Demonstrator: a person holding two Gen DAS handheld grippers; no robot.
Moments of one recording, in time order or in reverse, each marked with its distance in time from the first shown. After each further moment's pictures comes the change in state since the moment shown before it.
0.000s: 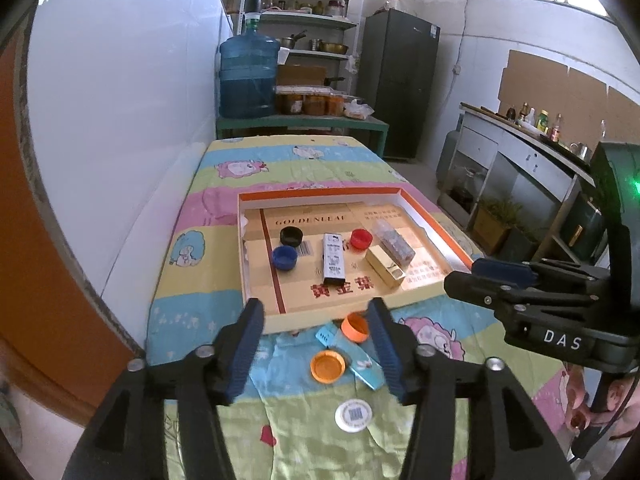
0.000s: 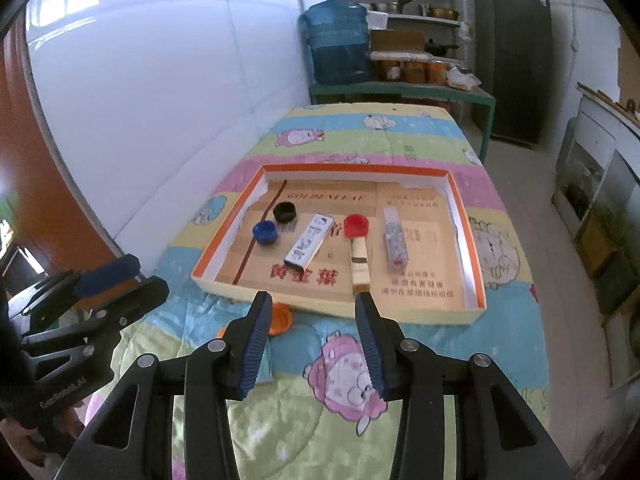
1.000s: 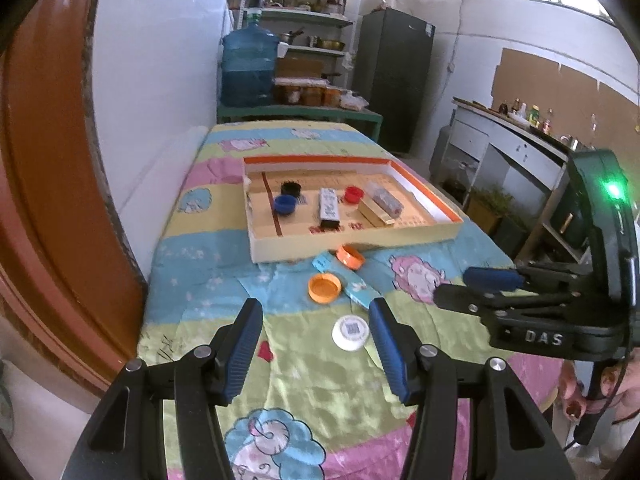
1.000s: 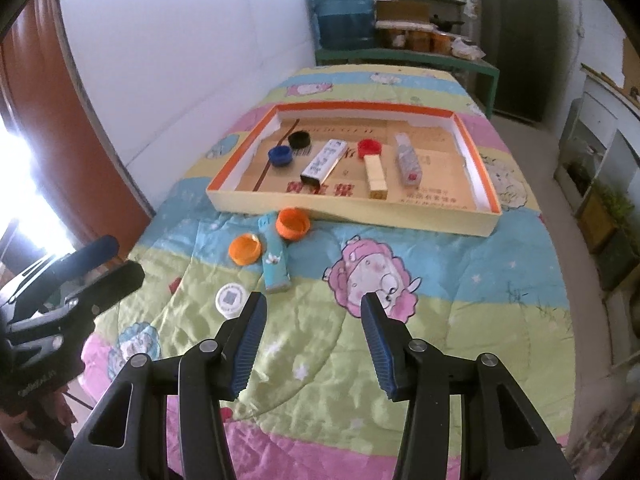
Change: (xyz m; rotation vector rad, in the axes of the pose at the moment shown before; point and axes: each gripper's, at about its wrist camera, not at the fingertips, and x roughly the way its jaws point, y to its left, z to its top) left arm -0.028 0.003 -0.065 -0.004 0.013 -0.029; right arm 0.003 0.022 -0.068 -0.022 0.104 0.001
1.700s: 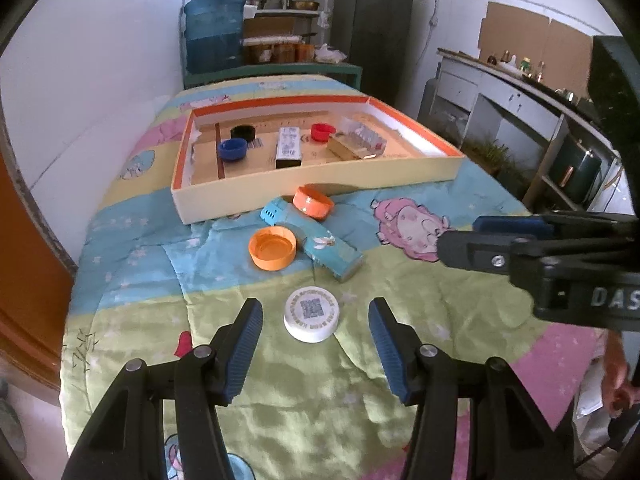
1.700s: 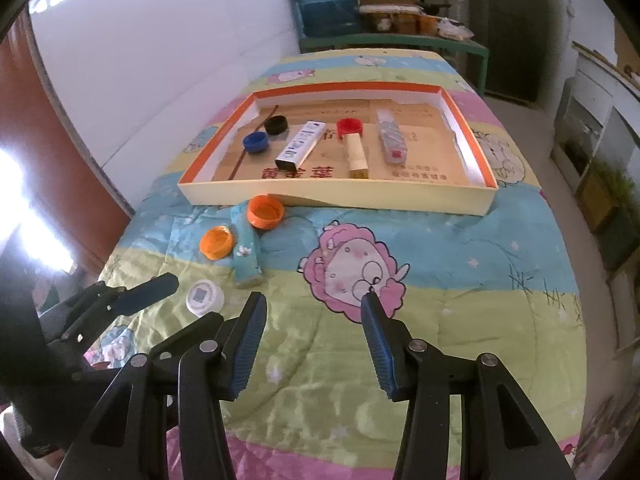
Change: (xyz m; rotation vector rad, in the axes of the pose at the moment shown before) left arm 0.078 -0.032 -0.021 0.080 0.141 -0.012; right arm 0.016 -0.027 -0.003 0.068 0.028 -0.001
